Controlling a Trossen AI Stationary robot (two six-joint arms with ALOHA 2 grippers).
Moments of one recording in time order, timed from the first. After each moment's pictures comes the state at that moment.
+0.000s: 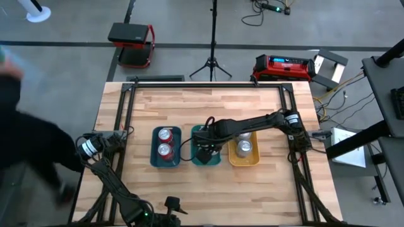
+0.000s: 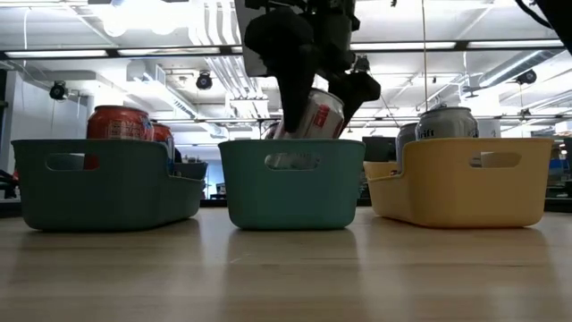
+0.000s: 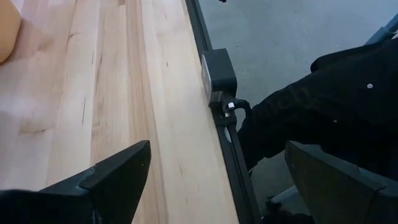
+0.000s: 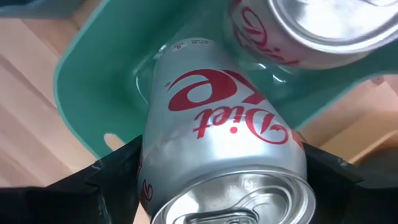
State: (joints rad) left arm -0.94 1.96 1.44 -0.38 -0.54 -0.56; right arm 0.10 2.11 1.84 -1.12 -0.03 0.83
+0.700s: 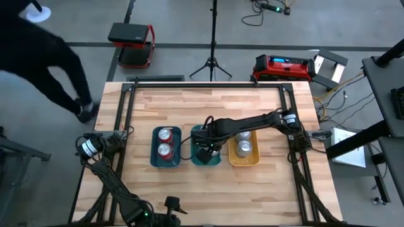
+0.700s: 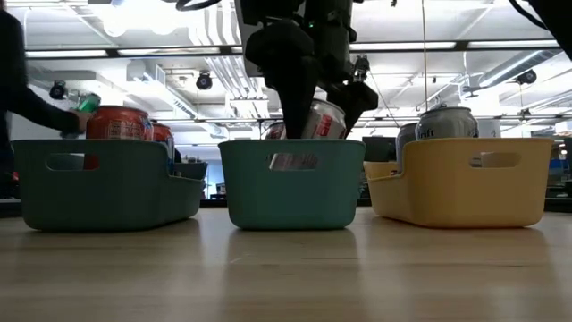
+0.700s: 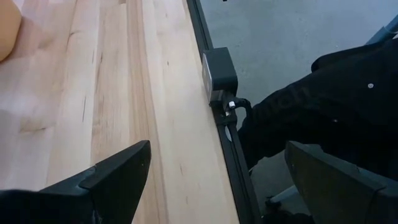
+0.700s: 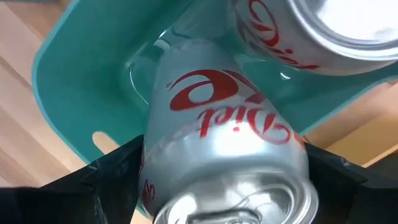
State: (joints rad) left arm -0.94 1.96 1.44 -0.38 -0.54 -0.57; right arm 0.08 2.13 1.84 -1.13 -0.08 0.79
